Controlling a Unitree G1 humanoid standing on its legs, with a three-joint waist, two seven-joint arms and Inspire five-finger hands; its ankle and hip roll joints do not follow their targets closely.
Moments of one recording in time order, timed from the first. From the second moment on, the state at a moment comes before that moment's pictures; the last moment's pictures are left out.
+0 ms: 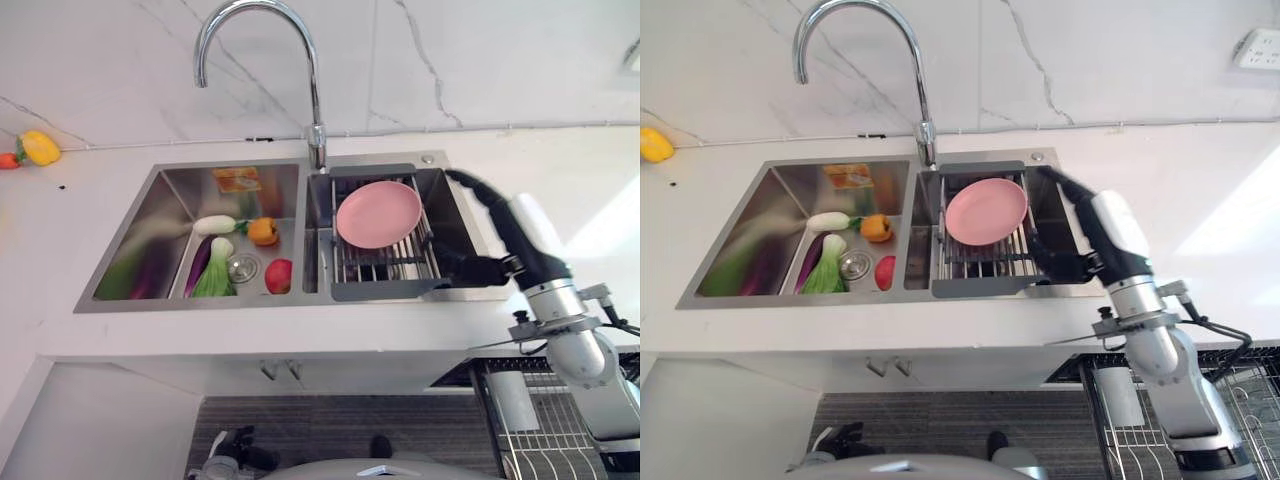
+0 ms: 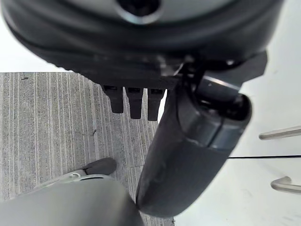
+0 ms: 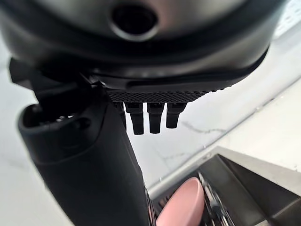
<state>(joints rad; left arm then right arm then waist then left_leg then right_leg) 0.02 0.15 -0.07 1.26 0.05 -0.07 0.13 0.13 -0.70 -0.01 -0.30 -0.32 -0.20 -0.06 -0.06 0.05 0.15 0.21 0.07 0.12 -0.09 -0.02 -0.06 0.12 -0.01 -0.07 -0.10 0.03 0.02</state>
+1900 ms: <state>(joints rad) -0.01 0.16 -0.10 1.25 0.09 -0.10 0.15 -0.31 -0.74 0.30 0.45 -0.98 0.03 -0.35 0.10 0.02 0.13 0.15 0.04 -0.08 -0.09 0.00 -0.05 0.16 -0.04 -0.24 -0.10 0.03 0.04</state>
